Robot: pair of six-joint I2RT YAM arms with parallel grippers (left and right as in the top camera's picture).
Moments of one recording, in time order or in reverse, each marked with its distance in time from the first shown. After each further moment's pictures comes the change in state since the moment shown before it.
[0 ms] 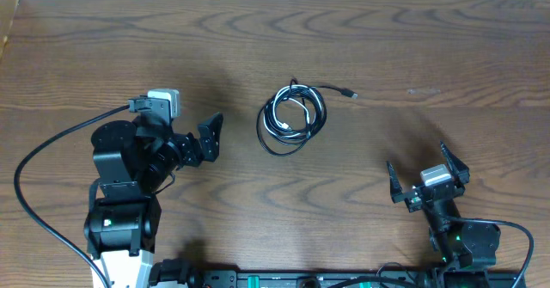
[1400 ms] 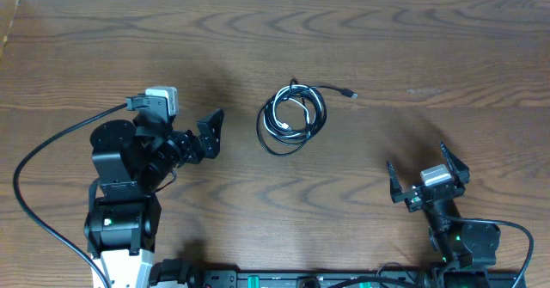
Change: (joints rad) left arm 0.000 0.003 0.000 0.042 0.017 -0.053; right arm 0.000 0.000 0.000 0.000 0.000 0.000
